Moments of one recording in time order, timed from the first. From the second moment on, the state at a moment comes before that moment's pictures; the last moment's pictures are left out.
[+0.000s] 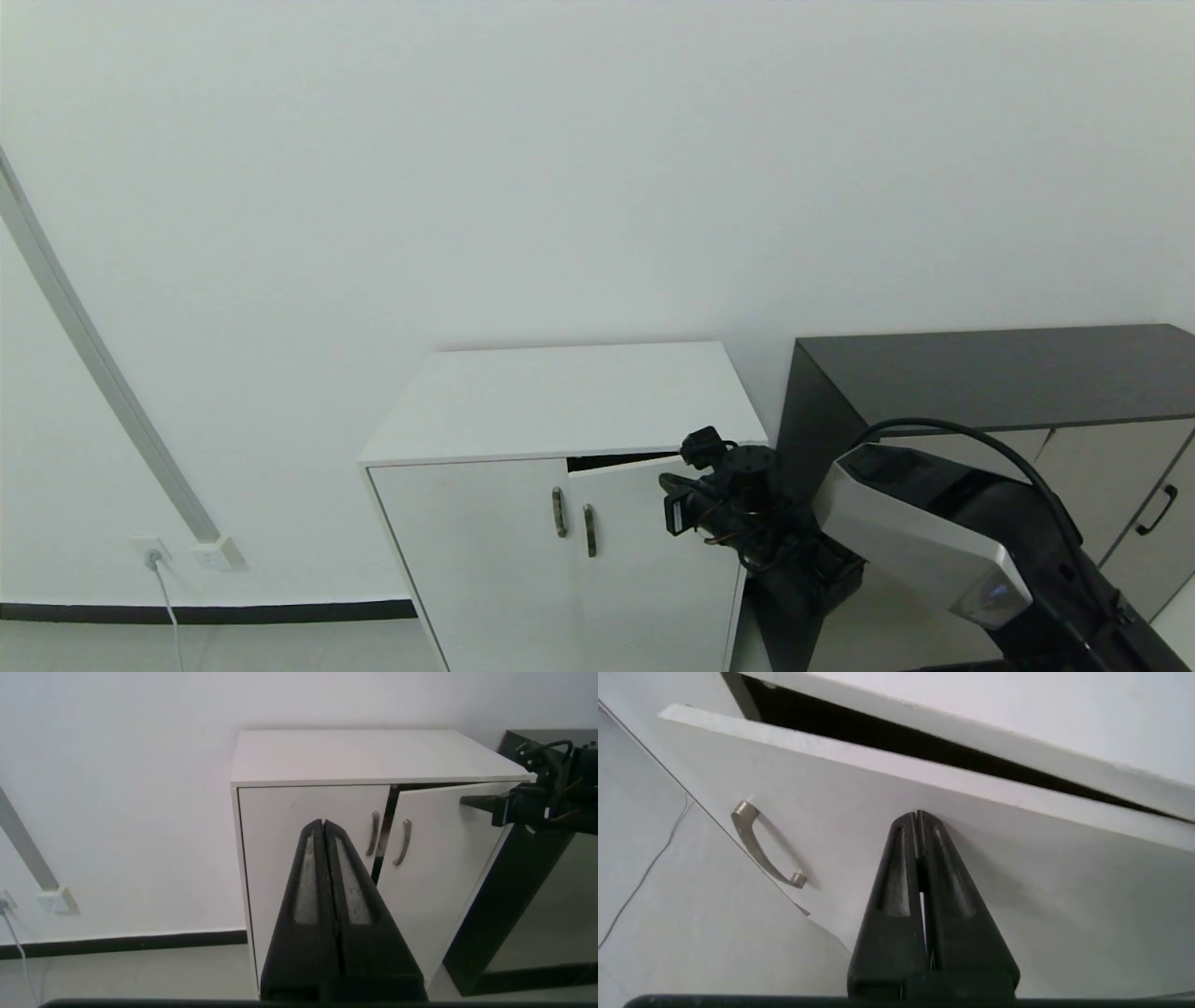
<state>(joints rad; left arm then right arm) 0.00 0.00 0.00 0.01 0.01 -0.02 0.57 2.67 -1.32 -1.12 0.05 0.08</state>
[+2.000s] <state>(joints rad) 0.00 0.00 0.00 0.01 0.01 -0.02 0.55 2.73 -1.40 -1.13 0.00 0.08</state>
